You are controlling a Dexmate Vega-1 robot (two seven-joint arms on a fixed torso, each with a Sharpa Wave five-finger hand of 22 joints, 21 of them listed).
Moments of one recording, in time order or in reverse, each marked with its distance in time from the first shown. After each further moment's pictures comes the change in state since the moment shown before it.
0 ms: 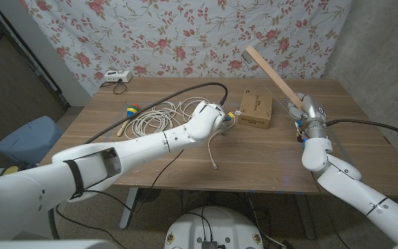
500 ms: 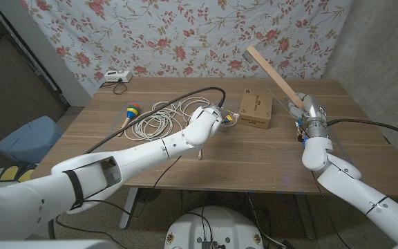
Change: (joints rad) left arm 0.073 0.001 -0.063 0.004 0.015 -0.008 0.139; left_hand 0.073 0.088 0.147 0.130 0.004 0.040 -0.038 0.110 0.099 0.420 -0.062 0.167 0.052 0.515 -0.074 0.215 0.083 0.394 -0.062 0.263 0.028; right arm 0.011 0.003 -0.002 0.004 0.000 -0.012 0.003; right_hand 0.000 0.000 0.004 -0.002 0.000 0.000 0.000 0.000 -0.005 0.000 0.000 0.004 0.000 0.000 0.000 0.001 0.000 -0.005 0.001 0.010 -0.014
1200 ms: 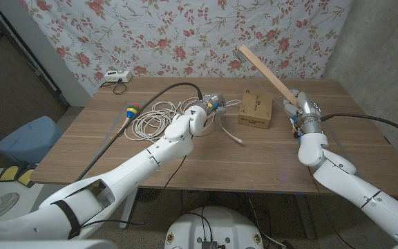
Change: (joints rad) left arm 0.248 -0.016 -0.369 -0.072 -0.510 -0.060 0.605; left_hand -0.030 -0.014 0.002 0.114 0.082 -0.034 0.060 0.093 0.156 0.417 0.000 0.342 0.266 0.442 -0.134 0.079 0.083 0.137 -0.041 0.244 -0.003; right arm 0.057 -0.003 -0.046 0.005 -0.030 -0.012 0.032; right_hand 0.000 0.000 0.005 0.003 0.000 0.000 0.000 0.003 0.000 0.000 0.000 0.000 -0.002 -0.013 0.009 0.019 0.000 -0.013 -0.002 0.012 -0.028
